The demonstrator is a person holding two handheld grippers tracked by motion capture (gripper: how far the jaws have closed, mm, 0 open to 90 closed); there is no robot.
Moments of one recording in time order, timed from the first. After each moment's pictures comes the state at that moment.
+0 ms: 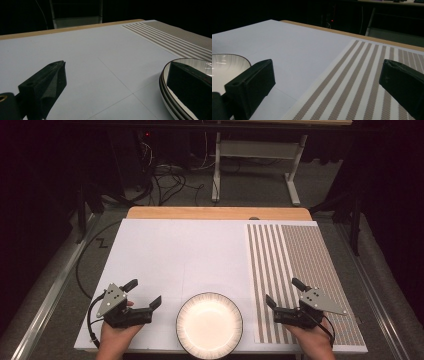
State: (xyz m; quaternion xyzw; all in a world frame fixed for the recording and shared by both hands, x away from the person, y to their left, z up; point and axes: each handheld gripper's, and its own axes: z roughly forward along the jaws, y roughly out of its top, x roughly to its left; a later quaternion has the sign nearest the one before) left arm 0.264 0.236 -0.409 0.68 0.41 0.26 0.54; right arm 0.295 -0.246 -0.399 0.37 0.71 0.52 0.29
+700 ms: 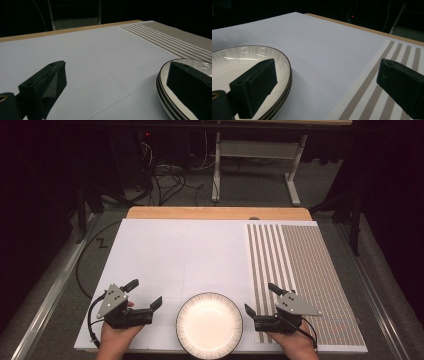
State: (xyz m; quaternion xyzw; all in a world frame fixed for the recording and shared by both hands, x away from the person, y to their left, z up) left arm 0.262 0.234 -0.408 0.69 0.41 0.26 0.54; right arm 0.286 -0.200 -0.404 0.32 0.75 0.52 0.25
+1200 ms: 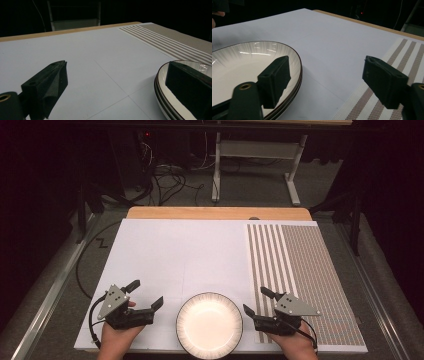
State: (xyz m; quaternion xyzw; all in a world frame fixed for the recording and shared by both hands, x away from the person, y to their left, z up) left arm 0.261 0.232 -0.409 0.68 0.41 0.26 0.55; right arm 0.283 -0.198 -0.403 0.30 0.77 0.52 0.23
